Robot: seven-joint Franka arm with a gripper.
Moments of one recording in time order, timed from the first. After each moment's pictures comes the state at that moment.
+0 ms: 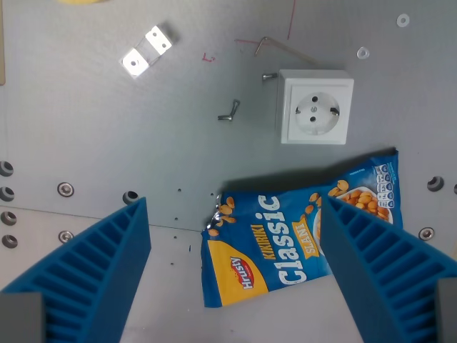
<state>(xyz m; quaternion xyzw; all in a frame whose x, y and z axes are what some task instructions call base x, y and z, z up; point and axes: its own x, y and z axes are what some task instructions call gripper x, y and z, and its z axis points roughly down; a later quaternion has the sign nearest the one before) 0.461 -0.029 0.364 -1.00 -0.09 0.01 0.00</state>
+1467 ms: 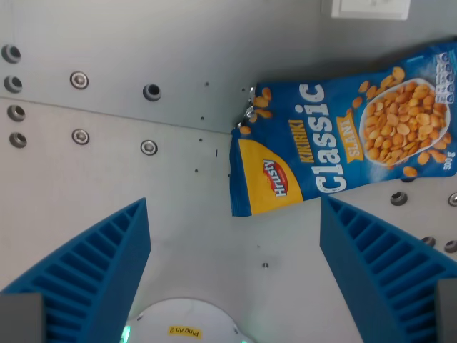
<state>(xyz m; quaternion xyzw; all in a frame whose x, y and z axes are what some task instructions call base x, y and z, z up) 0.366 -0.014 0.351 -0.99 -0.10 0.05 0.01</state>
